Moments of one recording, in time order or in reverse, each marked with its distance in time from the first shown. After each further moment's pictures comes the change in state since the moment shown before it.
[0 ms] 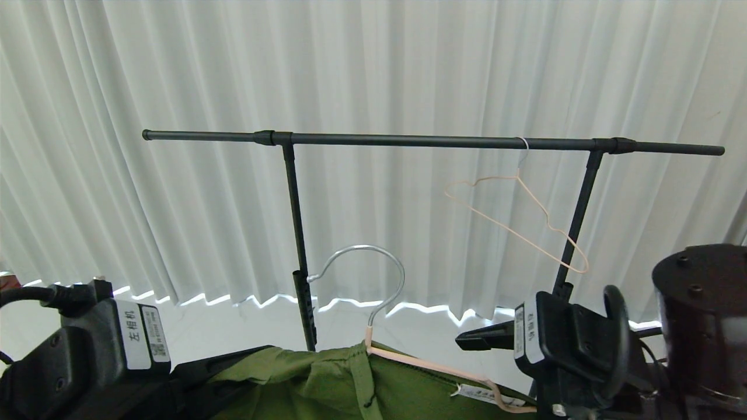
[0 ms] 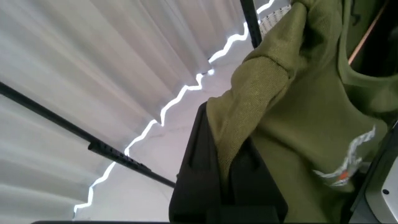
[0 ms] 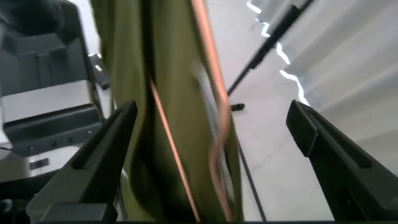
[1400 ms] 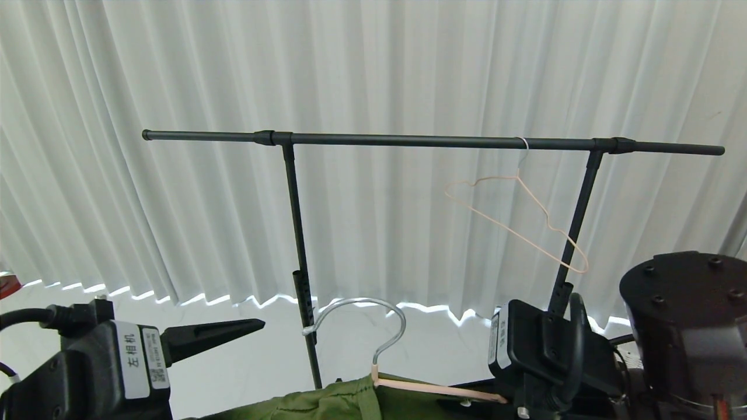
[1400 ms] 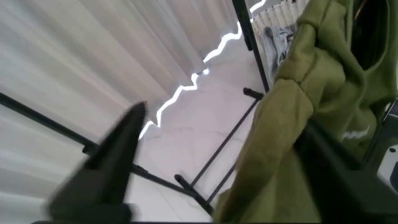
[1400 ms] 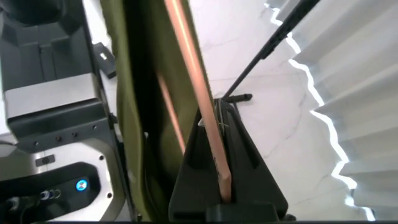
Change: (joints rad) left arm -0.034 -0.010 0.024 -0.001 0.005 0.003; right arm 0.020 0.028 -0.022 0.036 -0.048 0.020
